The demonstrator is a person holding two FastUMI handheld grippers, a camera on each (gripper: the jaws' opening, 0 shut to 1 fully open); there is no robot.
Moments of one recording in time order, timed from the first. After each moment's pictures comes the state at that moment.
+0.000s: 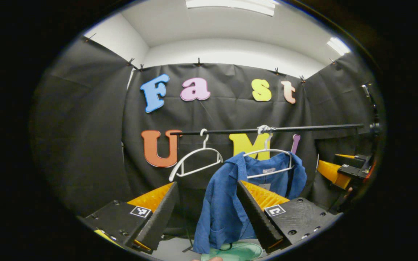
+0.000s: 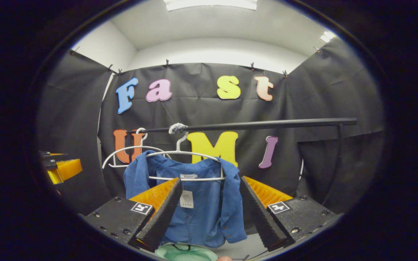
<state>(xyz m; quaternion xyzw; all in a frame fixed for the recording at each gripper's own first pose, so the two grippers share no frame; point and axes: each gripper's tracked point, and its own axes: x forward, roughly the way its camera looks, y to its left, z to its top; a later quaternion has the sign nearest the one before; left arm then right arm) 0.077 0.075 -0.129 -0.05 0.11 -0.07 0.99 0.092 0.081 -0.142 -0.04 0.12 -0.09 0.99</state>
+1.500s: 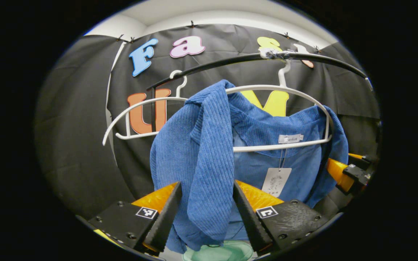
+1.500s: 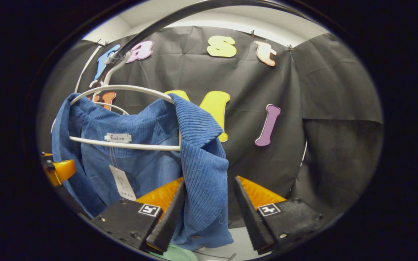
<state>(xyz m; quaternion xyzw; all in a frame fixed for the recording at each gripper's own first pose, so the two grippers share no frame) 0.214 -0.021 -0.265 -0.03 0.21 0.01 0.98 0.228 -0.033 -0.278 -0.06 0.20 -0.11 0.97</state>
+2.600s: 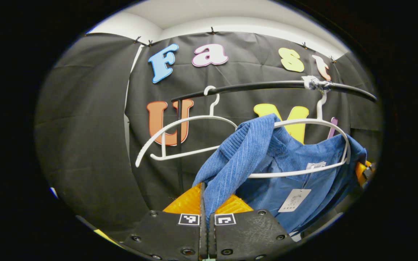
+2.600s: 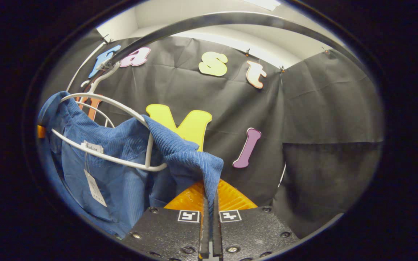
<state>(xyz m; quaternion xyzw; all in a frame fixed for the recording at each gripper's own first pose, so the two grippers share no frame) 0.222 0.055 -0.218 -0.05 0.18 0.06 0.98 0.234 -0.075 -0.232 -0.13 0.12 -0.16 0.97</state>
